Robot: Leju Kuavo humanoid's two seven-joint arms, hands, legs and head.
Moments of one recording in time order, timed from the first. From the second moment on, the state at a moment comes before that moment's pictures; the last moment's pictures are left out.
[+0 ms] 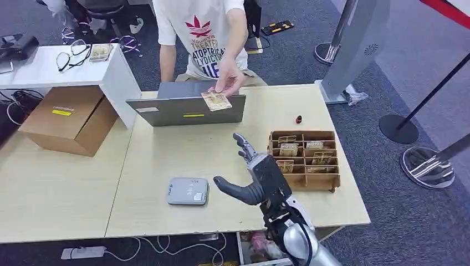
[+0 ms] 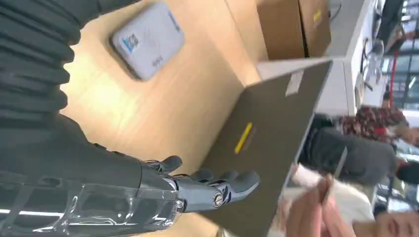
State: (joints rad) left arm -0.03 -0.15 0.63 -0.20 -1.08 0.20 0.21; right arm -0.18 -0.09 0.65 -1.59 0.07 -0.31 -0.07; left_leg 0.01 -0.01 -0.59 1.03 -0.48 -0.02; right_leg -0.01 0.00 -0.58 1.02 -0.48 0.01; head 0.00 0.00
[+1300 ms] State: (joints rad) left arm -0.04 -0.11 0.62 -0.20 -1.14 0.11 0.18; right arm -0.41 0.04 0.50 -1.20 0.70 -0.69 -0.31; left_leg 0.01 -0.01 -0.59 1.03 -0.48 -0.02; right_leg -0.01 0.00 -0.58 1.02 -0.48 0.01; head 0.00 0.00
